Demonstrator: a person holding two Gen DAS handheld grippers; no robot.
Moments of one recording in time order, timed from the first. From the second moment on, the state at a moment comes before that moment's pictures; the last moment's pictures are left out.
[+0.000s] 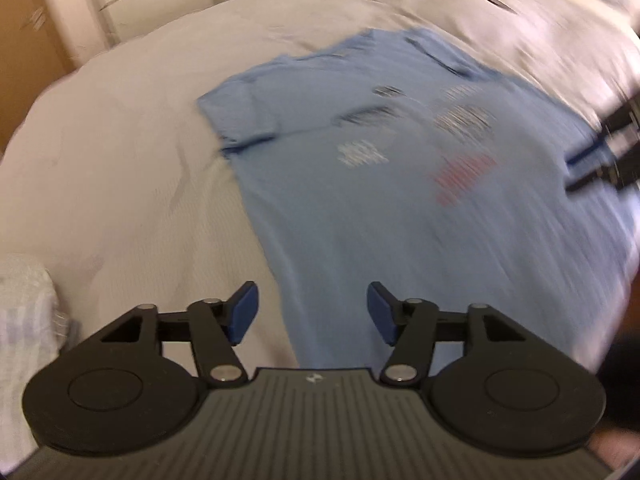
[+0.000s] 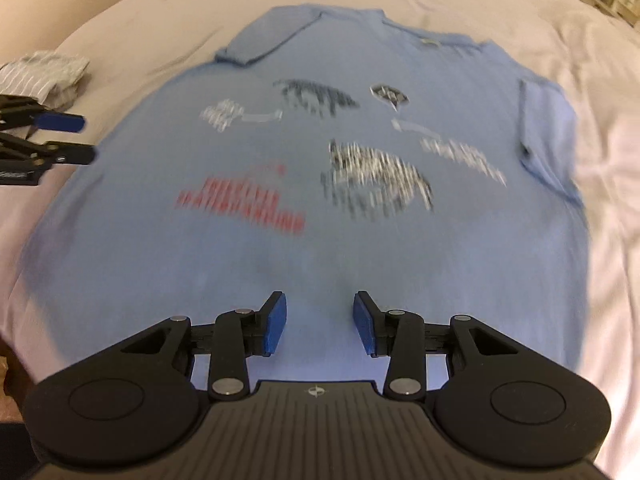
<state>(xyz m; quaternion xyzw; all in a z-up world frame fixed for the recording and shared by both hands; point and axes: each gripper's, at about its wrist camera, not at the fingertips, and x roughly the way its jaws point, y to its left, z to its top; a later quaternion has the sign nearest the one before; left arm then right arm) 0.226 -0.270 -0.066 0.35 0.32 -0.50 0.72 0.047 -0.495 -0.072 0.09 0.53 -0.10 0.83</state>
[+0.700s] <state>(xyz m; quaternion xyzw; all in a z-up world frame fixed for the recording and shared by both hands) 0.139 -0.250 -0.141 0.58 0.09 -0.56 0.59 -0.064 -0.445 -0.064 0.09 0.52 -0.15 0.83</state>
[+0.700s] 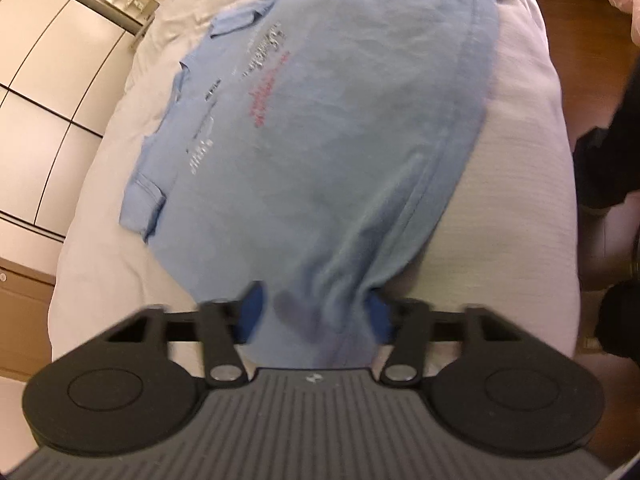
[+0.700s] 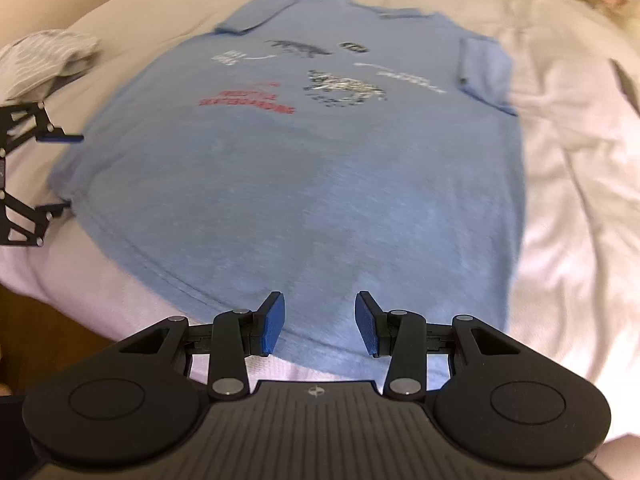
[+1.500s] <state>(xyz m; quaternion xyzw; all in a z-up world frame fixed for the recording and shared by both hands) 0.163 -0.243 -0.081 0.47 0.17 -0.61 0.61 -0.011 -0.301 -0.134 -0.22 0.41 -0.18 0.87</state>
